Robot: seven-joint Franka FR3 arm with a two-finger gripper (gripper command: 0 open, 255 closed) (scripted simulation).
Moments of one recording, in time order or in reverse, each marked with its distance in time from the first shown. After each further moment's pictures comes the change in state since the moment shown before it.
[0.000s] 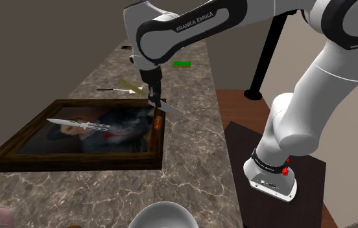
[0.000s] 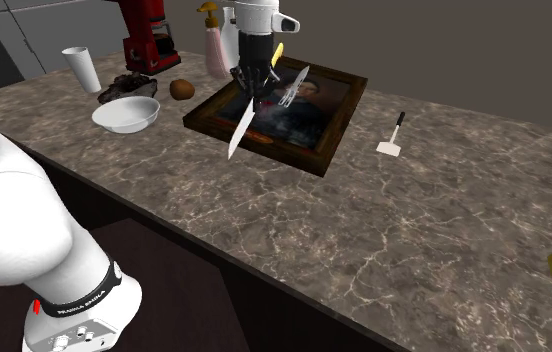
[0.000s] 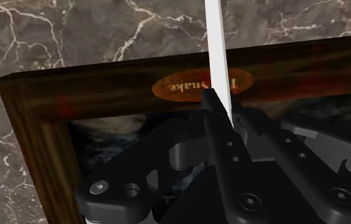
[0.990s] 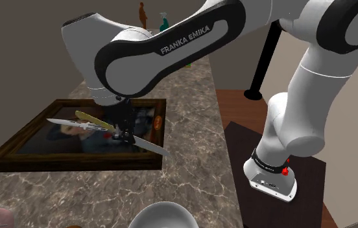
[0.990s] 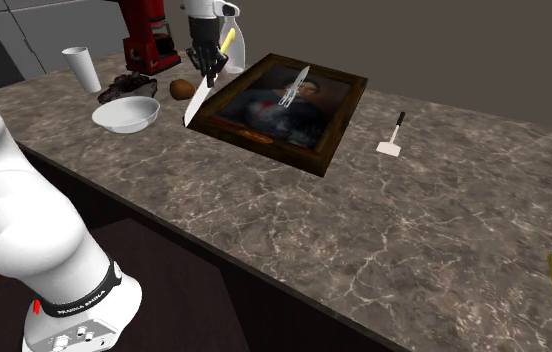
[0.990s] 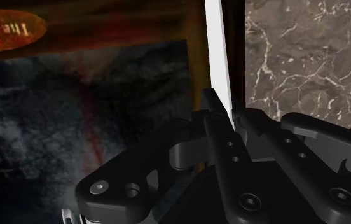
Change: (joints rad) arm 0.170 0.149 0.200 0.174 0.029 -0.018 0.361
